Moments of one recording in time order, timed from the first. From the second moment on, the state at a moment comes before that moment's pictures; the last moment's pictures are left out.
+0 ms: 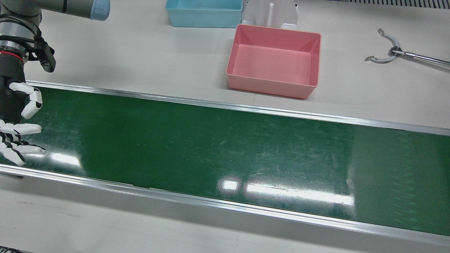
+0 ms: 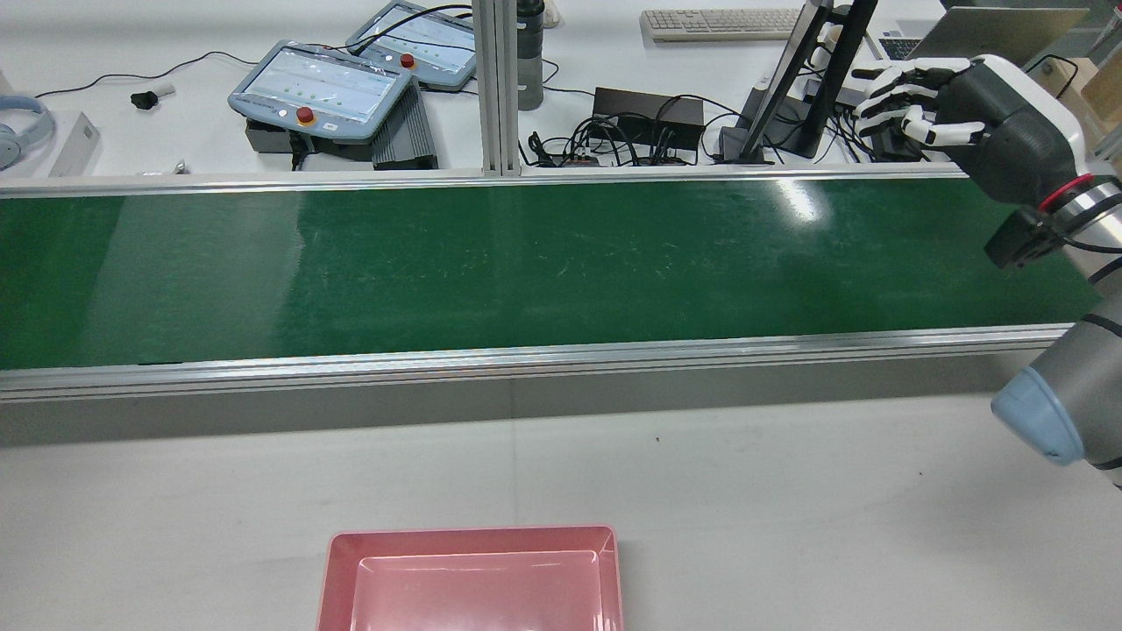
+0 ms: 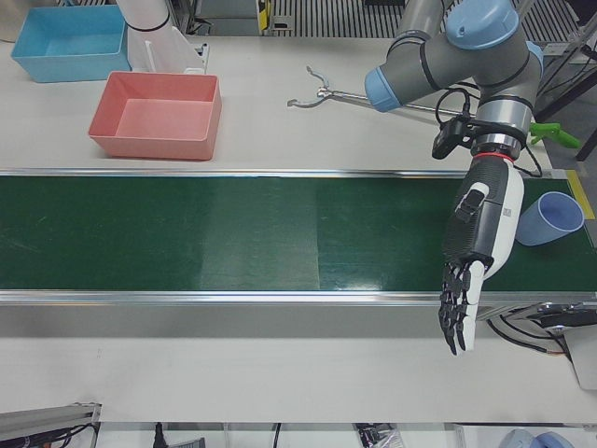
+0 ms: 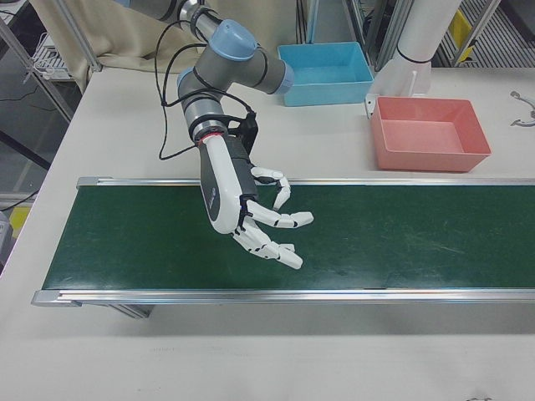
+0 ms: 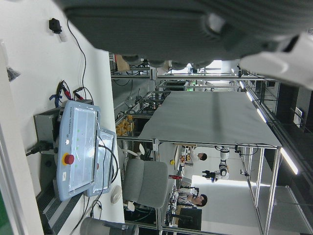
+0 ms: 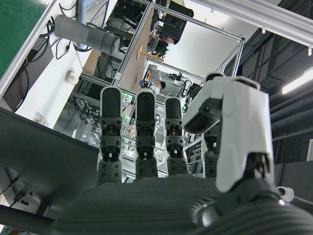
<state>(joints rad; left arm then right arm) -1.45 -1.84 -1.63 0.26 1.82 -0.01 1.13 -1.41 1.90 -3.36 -1.33 -0.41</state>
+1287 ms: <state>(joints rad) -1.45 -1.84 -1.63 0.25 1.82 -0.01 1.14 -1.42 1.90 -3.36 -1.32 -0.36</state>
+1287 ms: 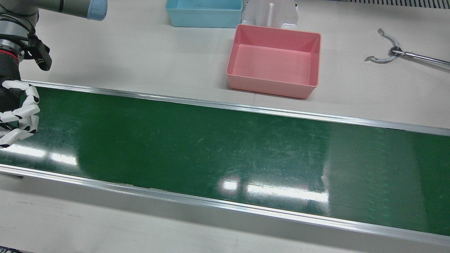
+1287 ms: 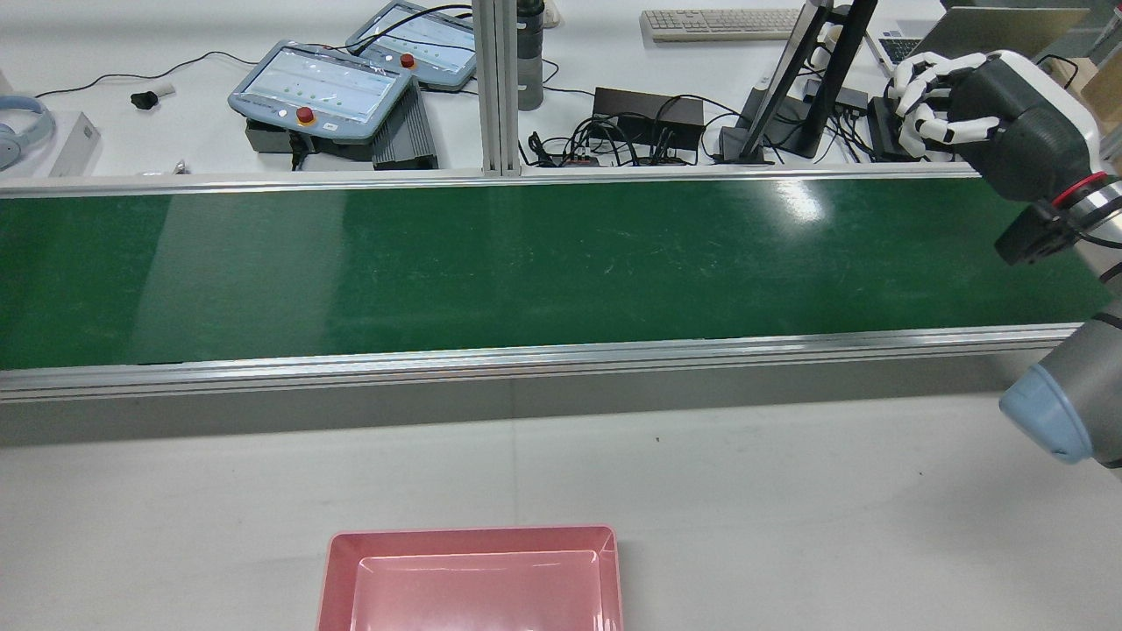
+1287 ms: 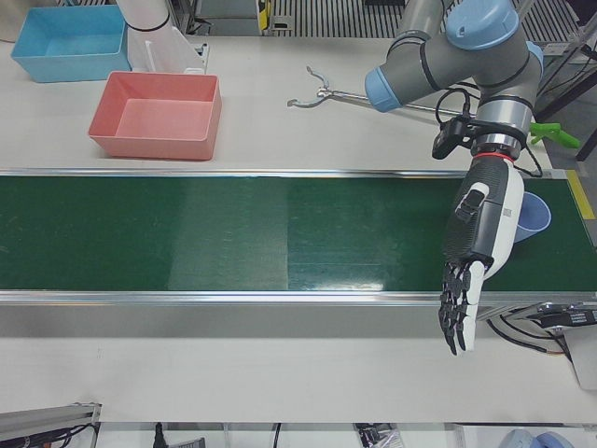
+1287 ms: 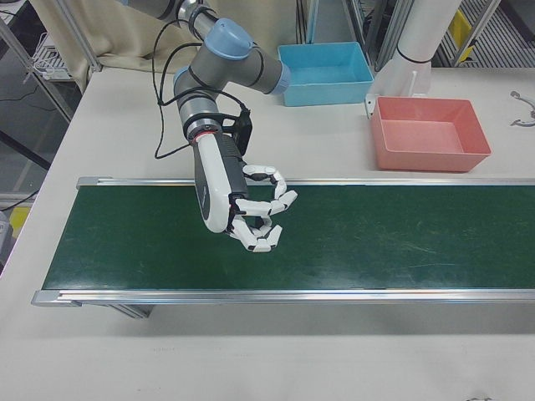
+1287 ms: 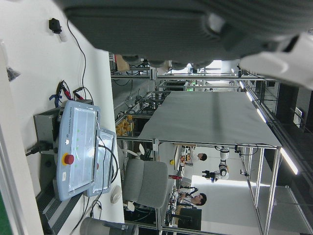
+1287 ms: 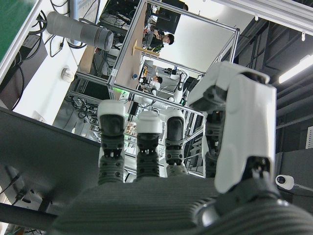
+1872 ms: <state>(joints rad) -1.45 -1.84 -1.63 0.26 1.82 -0.01 1.13 -1.42 1.90 -3.36 -1.32 -0.35</state>
